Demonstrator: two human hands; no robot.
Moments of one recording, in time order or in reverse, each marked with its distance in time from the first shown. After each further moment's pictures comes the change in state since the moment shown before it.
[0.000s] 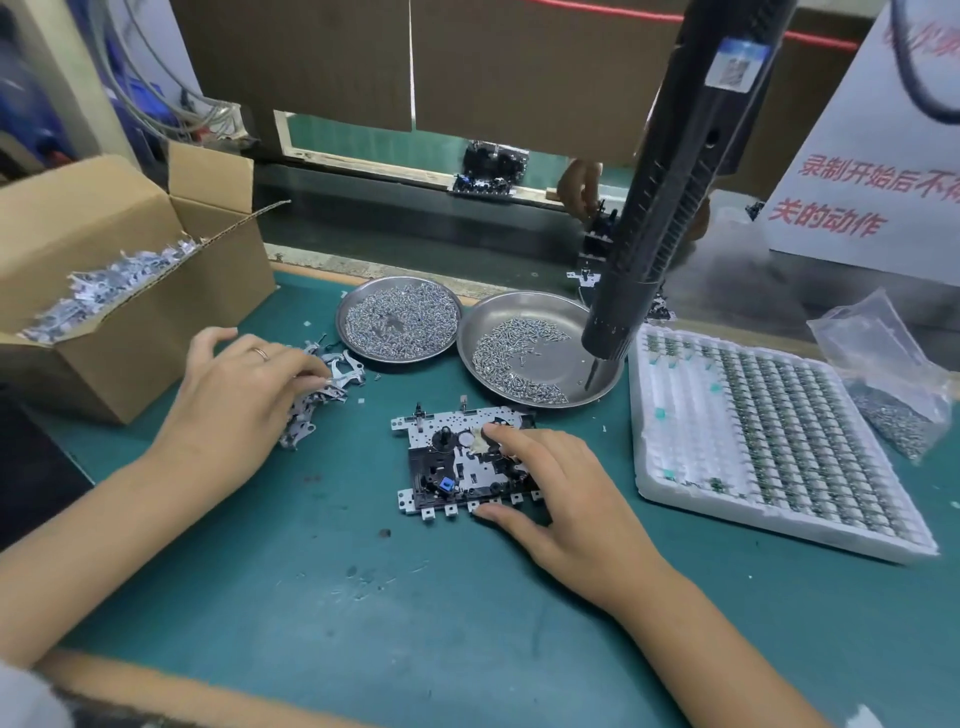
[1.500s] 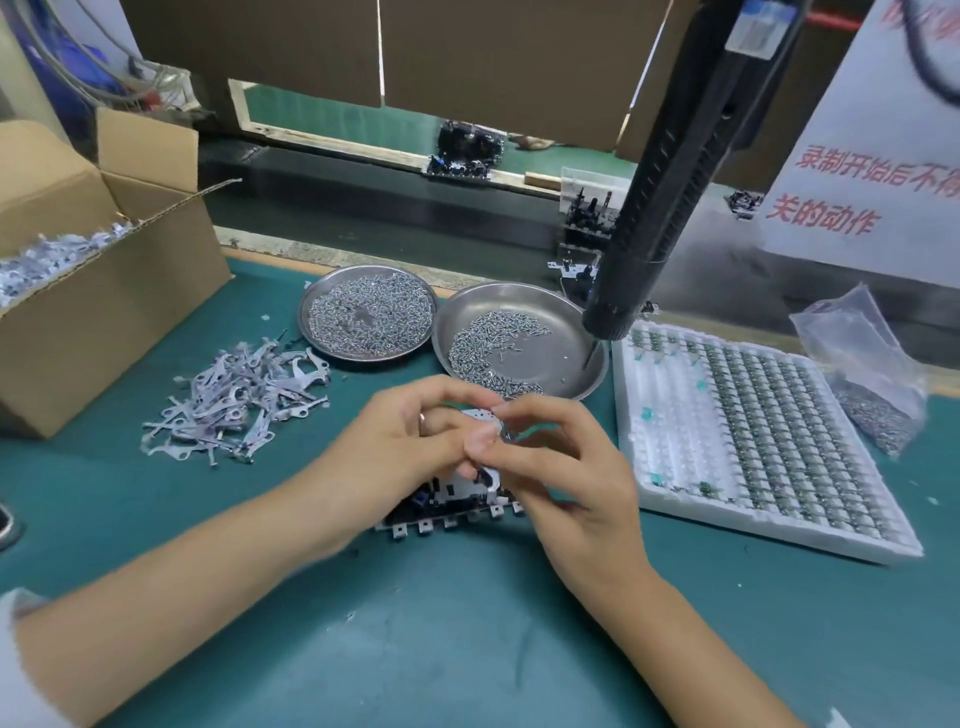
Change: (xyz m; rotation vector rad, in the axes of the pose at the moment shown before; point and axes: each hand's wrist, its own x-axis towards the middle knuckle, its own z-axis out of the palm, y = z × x) left_hand 0.018 0.117 0.012 -1.592 -0.519 -0.431; right_hand 0.014 -0.007 -0.005 0.439 0.378 0.022
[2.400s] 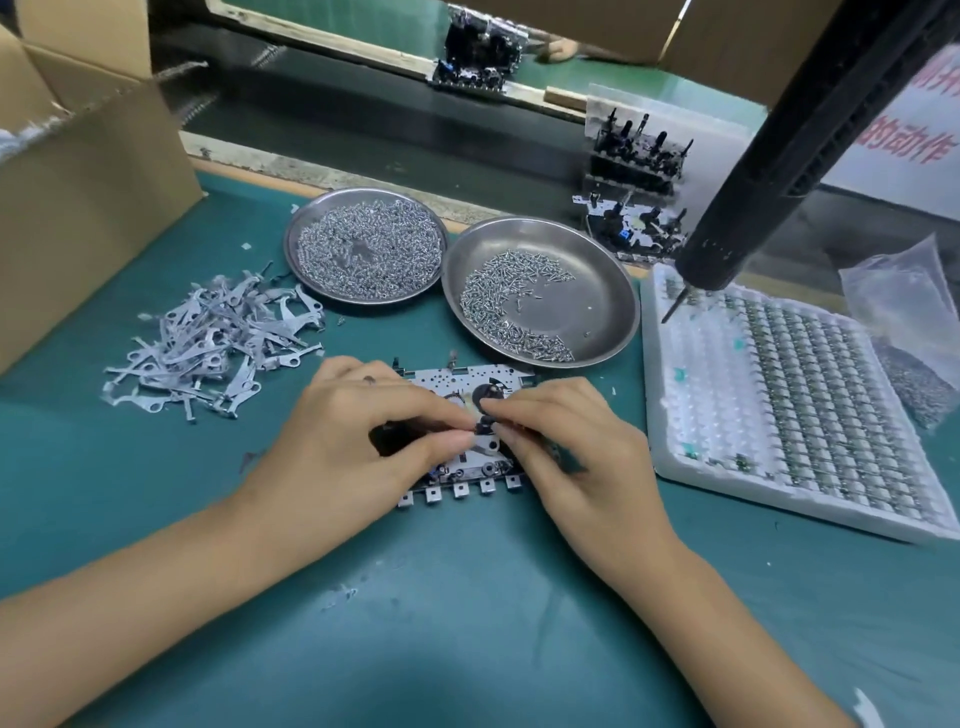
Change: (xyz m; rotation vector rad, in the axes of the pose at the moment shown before) left_hand -0.018 -0.018 -0.023 0.814 0.229 0.422; right_hand -0.004 0.012 0.003 -0.182 -0.178 0.127
